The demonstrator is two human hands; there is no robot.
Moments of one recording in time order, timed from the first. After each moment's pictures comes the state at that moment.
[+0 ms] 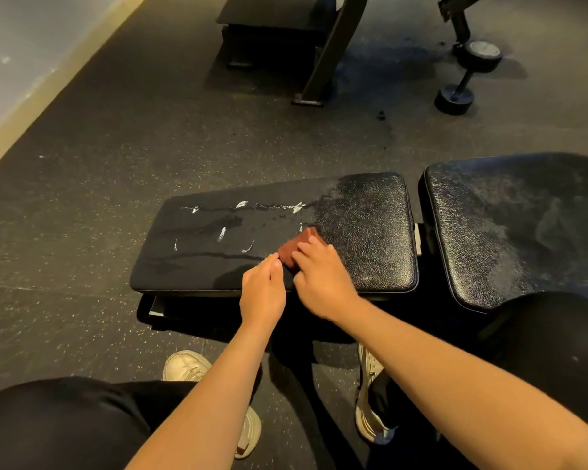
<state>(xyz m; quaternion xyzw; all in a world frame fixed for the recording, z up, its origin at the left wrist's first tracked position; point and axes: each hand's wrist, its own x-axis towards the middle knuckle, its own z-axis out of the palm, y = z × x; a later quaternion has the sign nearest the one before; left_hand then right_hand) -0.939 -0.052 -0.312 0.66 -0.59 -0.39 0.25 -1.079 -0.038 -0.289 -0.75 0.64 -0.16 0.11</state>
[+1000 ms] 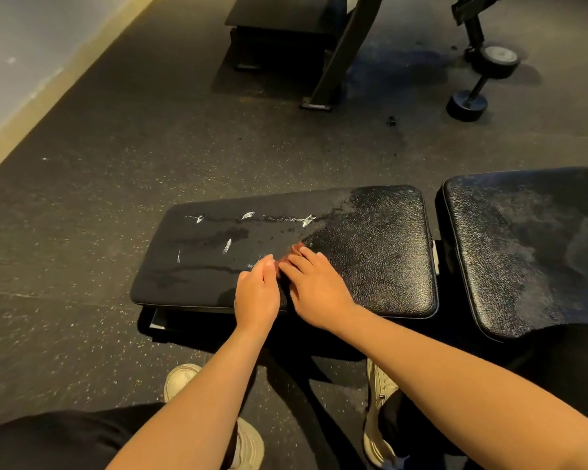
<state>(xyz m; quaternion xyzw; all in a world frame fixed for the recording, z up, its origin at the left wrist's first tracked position) -0.929 -0.089 -0.314 0.70 -0.55 -0.38 0.25 -1.067 -0.073 -0.304 -0.80 0.58 -0.11 0.06</state>
